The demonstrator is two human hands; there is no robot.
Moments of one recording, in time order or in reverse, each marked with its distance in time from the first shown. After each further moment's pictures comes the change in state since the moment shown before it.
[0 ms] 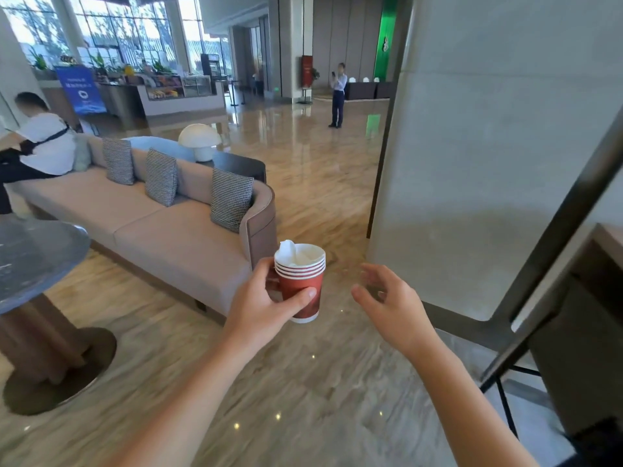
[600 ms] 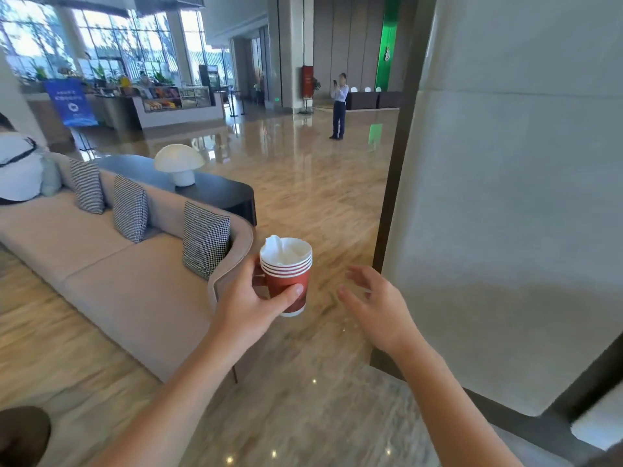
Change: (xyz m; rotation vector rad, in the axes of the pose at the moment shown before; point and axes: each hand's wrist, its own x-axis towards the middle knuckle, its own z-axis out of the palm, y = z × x) left_hand 0.419 -0.063 0.105 -0.090 0.069 0.001; right_hand 0.421 0.098 0.027 0.047 -0.026 -0.013
